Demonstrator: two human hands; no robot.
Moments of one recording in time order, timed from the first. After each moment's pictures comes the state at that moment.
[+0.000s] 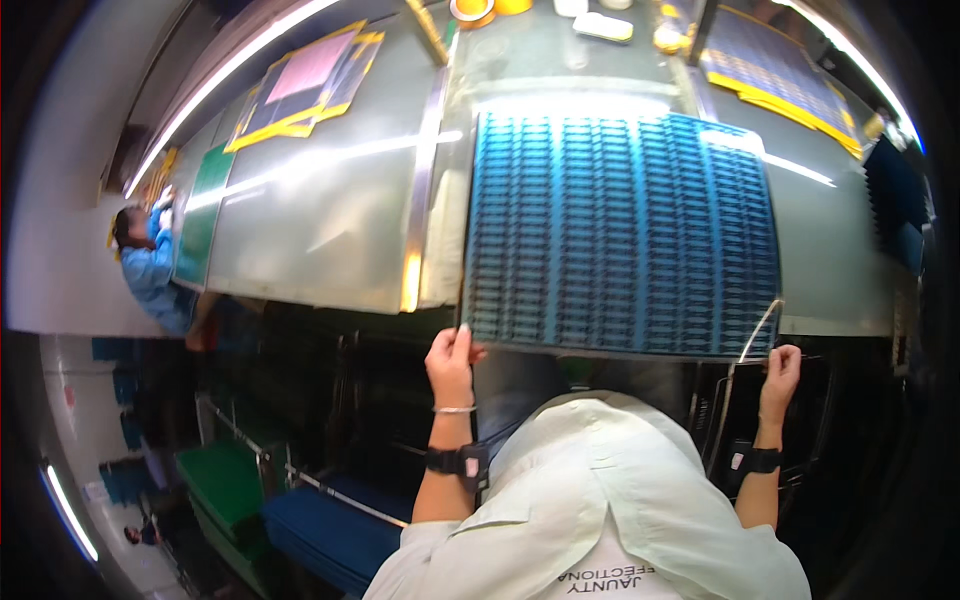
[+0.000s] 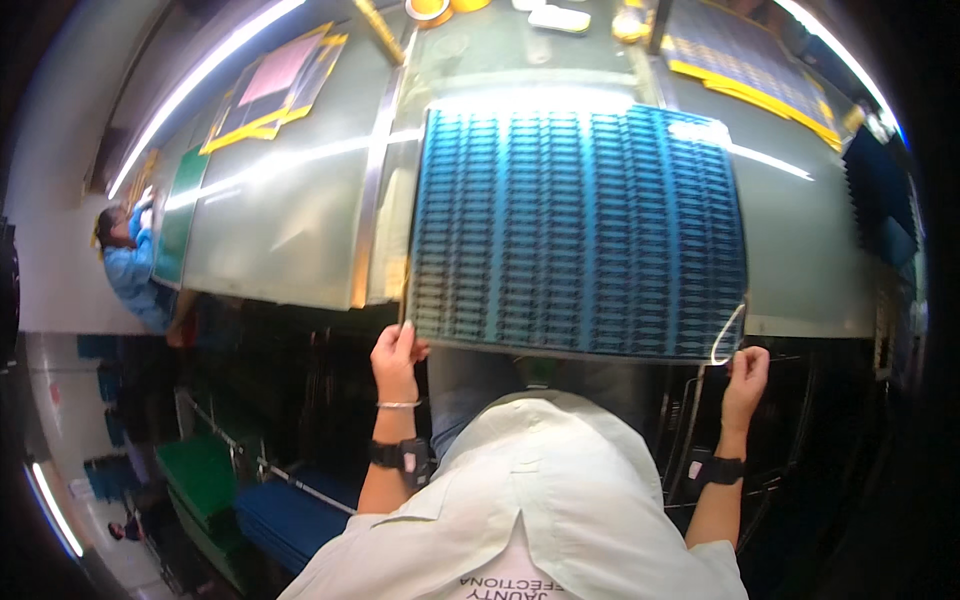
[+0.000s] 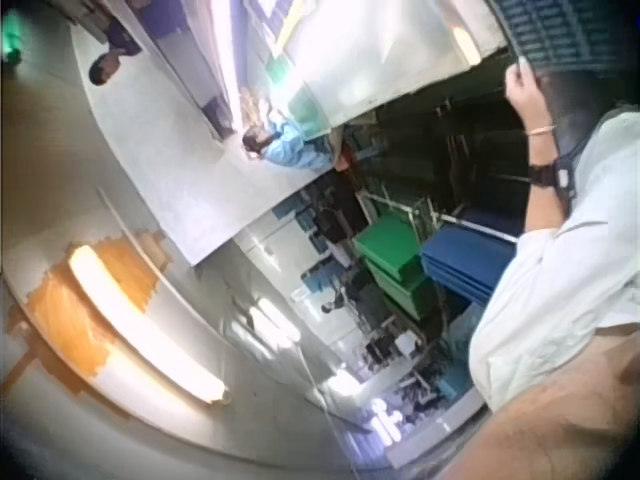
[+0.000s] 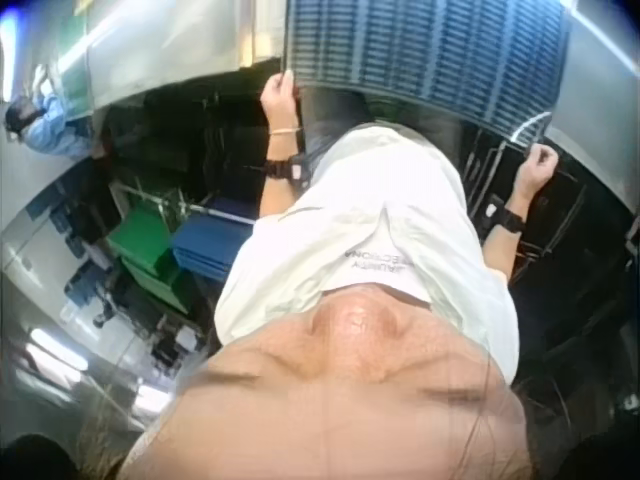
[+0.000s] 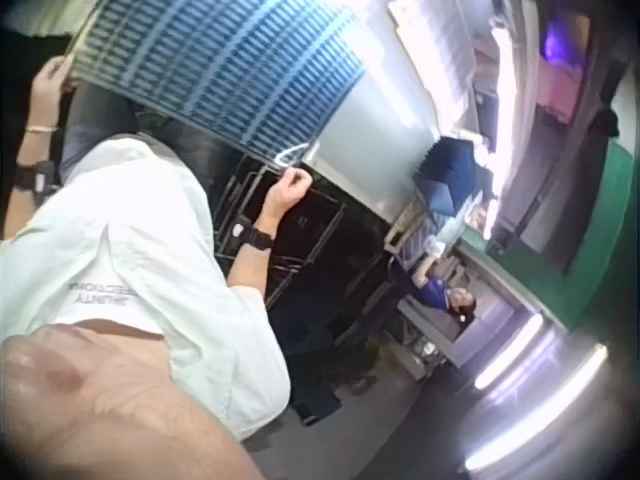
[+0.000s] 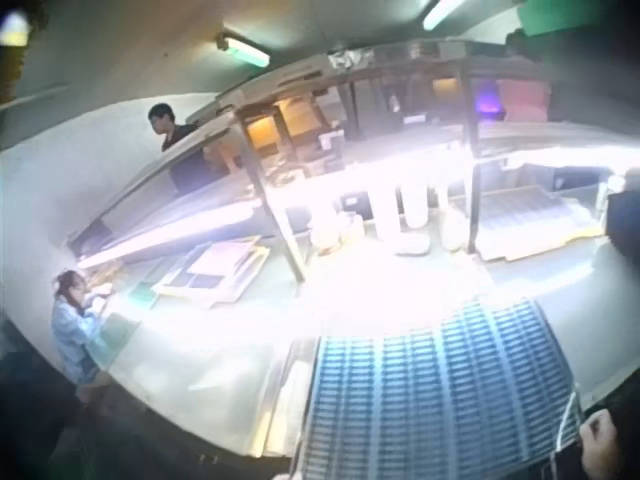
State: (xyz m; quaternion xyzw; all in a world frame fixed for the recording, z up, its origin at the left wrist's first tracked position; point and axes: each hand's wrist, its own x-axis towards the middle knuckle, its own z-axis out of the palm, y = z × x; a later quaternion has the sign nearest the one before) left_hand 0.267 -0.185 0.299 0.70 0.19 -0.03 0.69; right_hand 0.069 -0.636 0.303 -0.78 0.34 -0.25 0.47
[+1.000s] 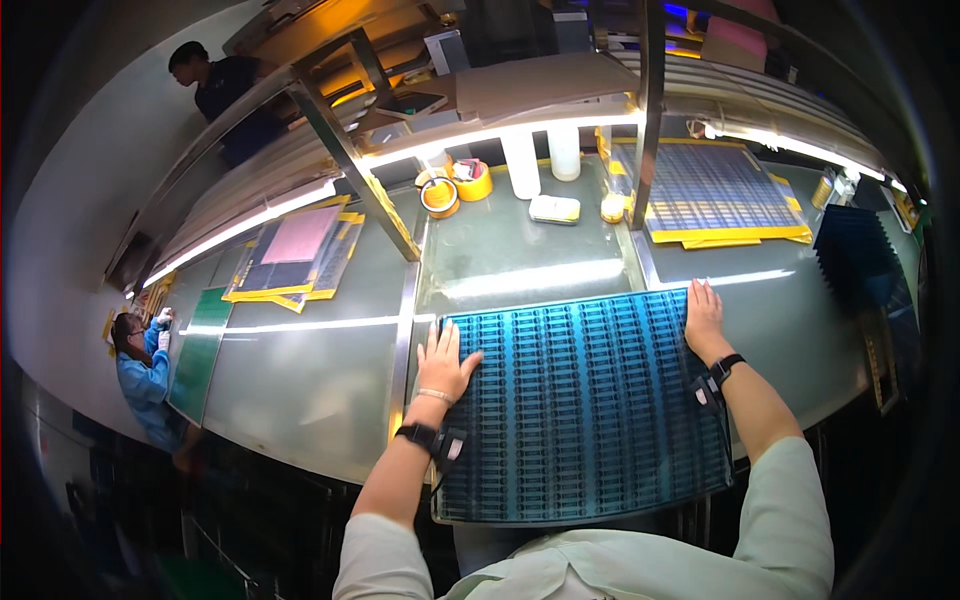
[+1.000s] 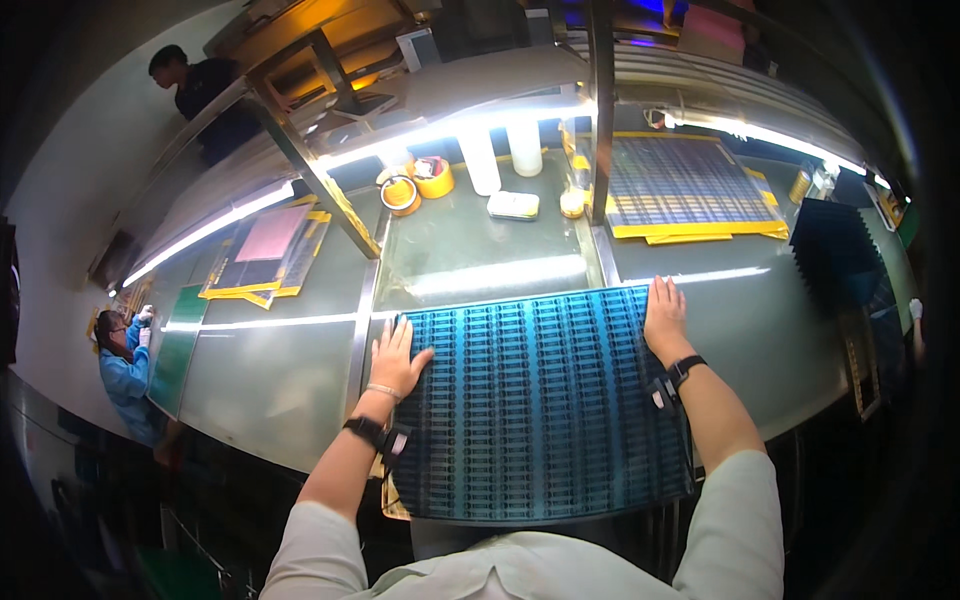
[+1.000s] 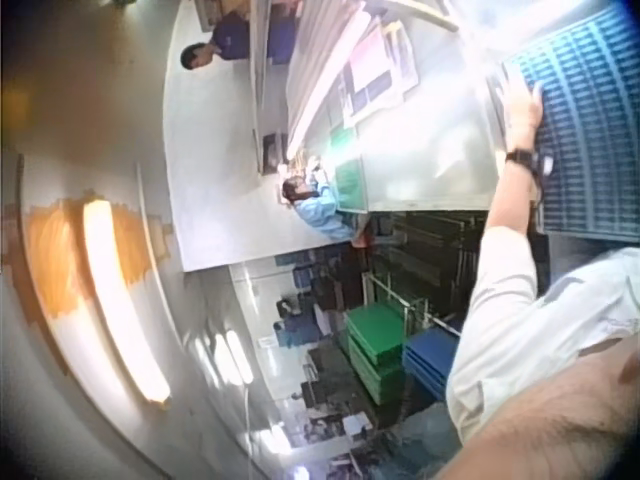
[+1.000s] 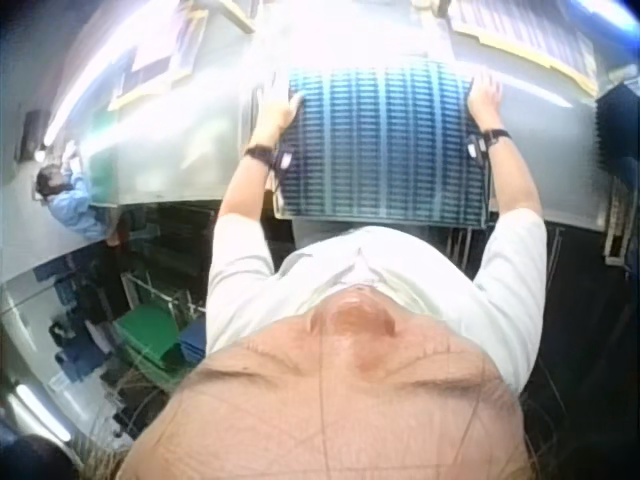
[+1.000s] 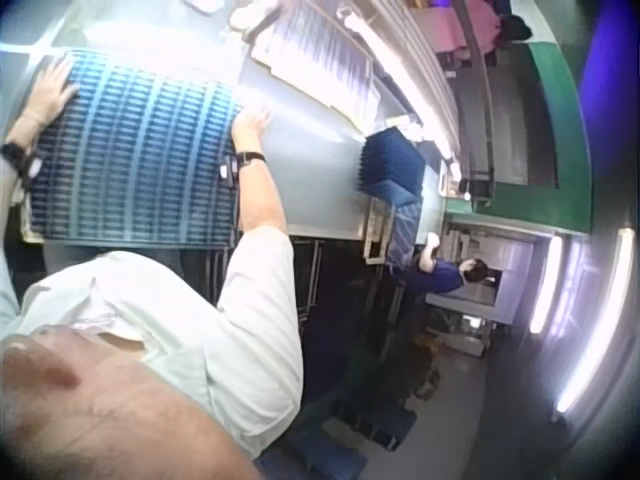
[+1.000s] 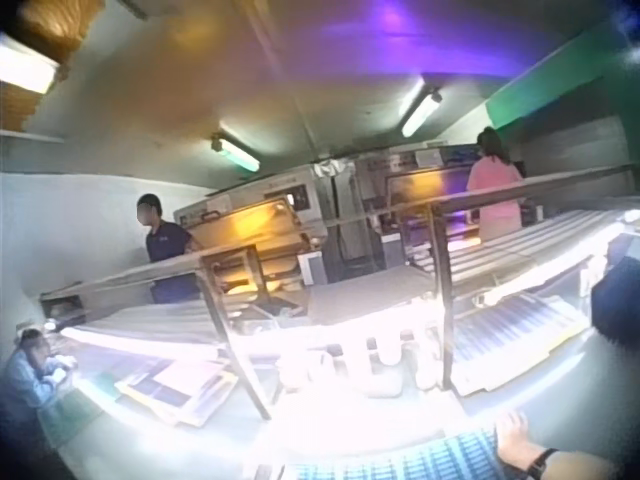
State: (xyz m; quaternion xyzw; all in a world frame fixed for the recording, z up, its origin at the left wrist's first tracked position) left_hand 0.523 -0.296 0.338 0.96 -0.26 0.03 0.08; right_hand 0.380 -0.749 0.303 -0.97 0.23 -0.10 -0.02
